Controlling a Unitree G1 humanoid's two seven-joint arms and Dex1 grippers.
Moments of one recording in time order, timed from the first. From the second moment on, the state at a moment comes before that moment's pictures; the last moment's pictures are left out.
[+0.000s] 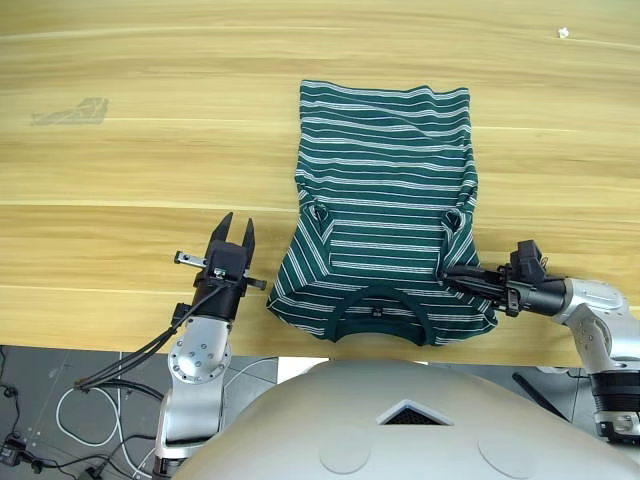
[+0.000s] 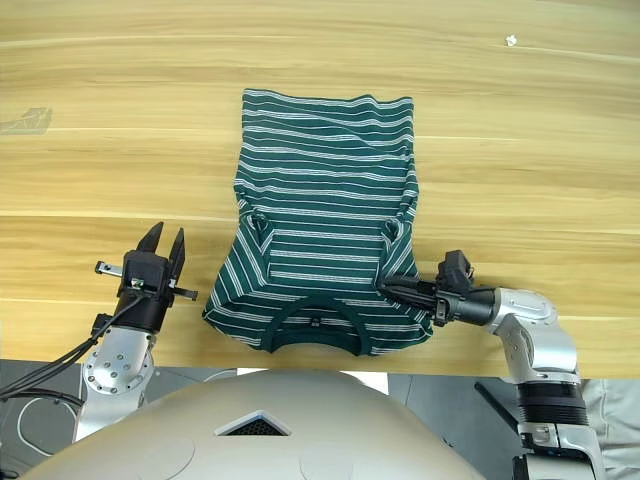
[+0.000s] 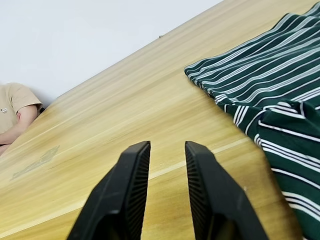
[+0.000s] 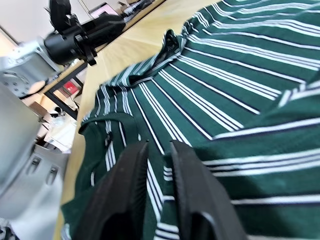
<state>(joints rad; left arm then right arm) 0.69 0.23 -0.06 -0.59 0.24 0.07 -0.13 0.30 -0.62 -0.01 0.00 0.55 0.31 1.34</state>
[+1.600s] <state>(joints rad) 0.55 1.02 -0.13 -0.26 1.22 -0.71 0.16 0.07 -0.94 0.06 0.76 -0.60 -1.62 0.41</state>
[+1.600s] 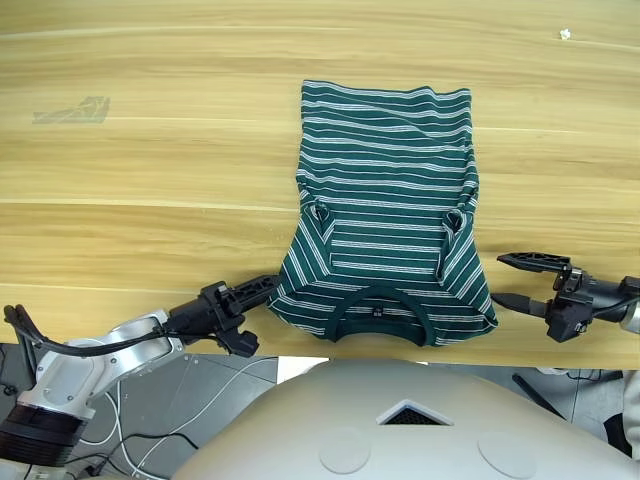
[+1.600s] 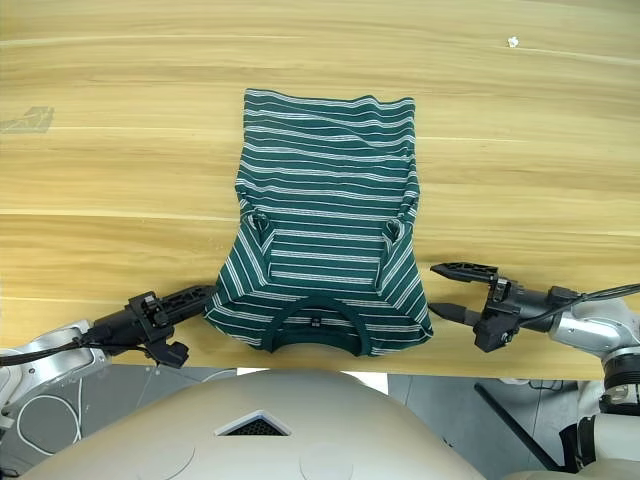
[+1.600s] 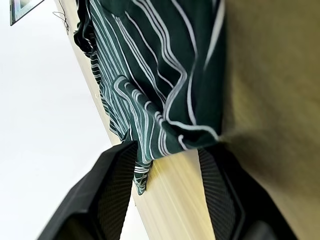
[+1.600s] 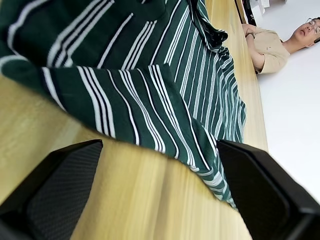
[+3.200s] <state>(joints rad) 0.75 1.11 0.23 -0.64 0.18 -0.32 -0.61 0.32 -1.21 0.50 -0.15 0.59 -0.55 0.80</state>
